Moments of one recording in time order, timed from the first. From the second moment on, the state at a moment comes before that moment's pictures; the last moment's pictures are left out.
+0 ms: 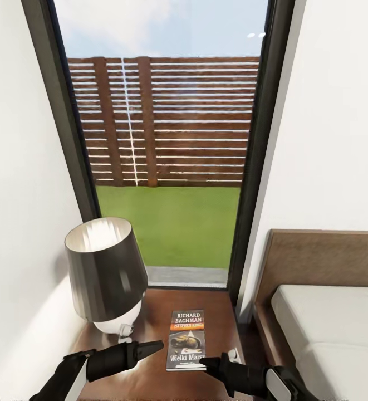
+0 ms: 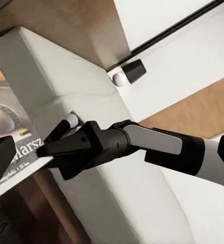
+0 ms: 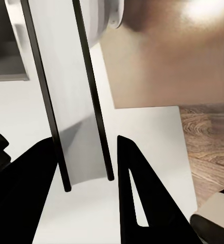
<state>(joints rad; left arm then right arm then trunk) -0.34 0.05 0.07 -0.79 0.21 0.51 -1.39 -0.48 -0.03 0.00 -0.33 -0.55 0.77 0.83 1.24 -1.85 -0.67</state>
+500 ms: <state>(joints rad) -0.34 0.05 0.07 -0.79 0.21 0.51 -1.39 -0.48 -0.02 0.00 -0.33 -0.55 0.77 0.83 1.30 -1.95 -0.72</state>
